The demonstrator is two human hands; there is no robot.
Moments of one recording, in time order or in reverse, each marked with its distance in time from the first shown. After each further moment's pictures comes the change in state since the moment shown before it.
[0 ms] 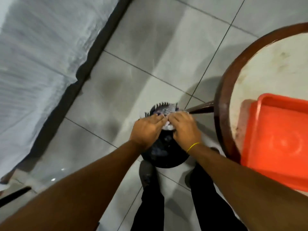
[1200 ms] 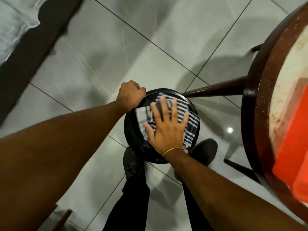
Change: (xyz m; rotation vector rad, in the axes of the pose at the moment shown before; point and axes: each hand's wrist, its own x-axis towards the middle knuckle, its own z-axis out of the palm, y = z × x) left_hand 0.024 -0.116 0.154 -0.483 -0.195 -0.934; right_hand -0.024 0.023 0.185 -0.323 0.139 0.123
